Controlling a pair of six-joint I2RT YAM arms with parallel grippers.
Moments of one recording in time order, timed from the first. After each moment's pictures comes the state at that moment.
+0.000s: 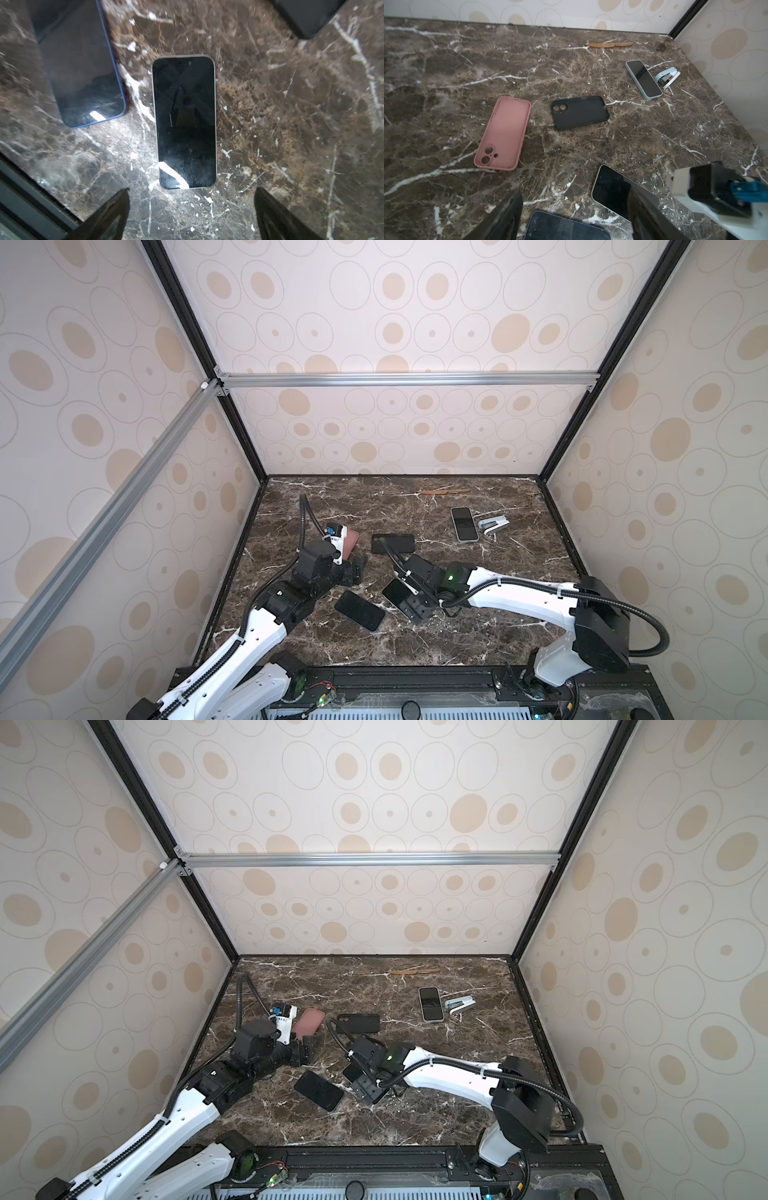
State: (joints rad) left arm -0.53 0.87 0.69 -0.44 -0.06 -0.38; right arm 1.05 1.59 1.07 -0.73 0.14 0.25
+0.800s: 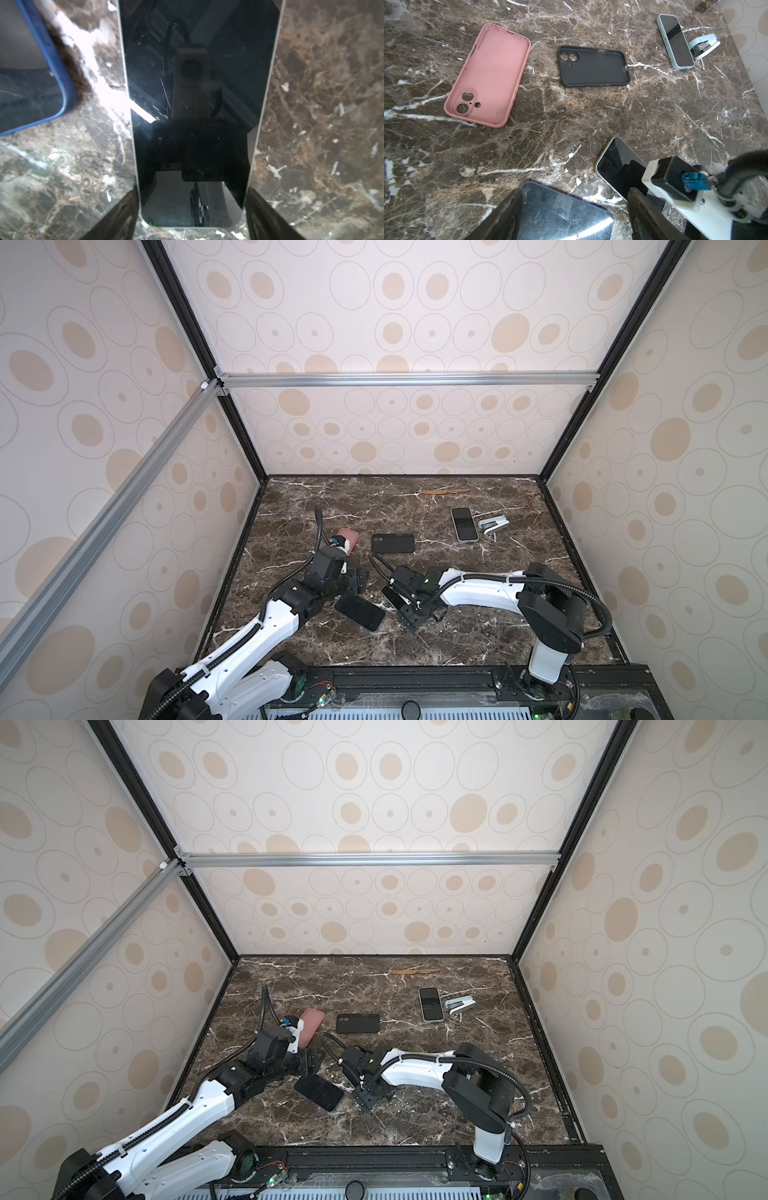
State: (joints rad) left arm -0.53 0.97 0.61 -0.43 -0.03 -0.50; right arm 1.05 1.80 1.10 -0.72 0.07 0.31
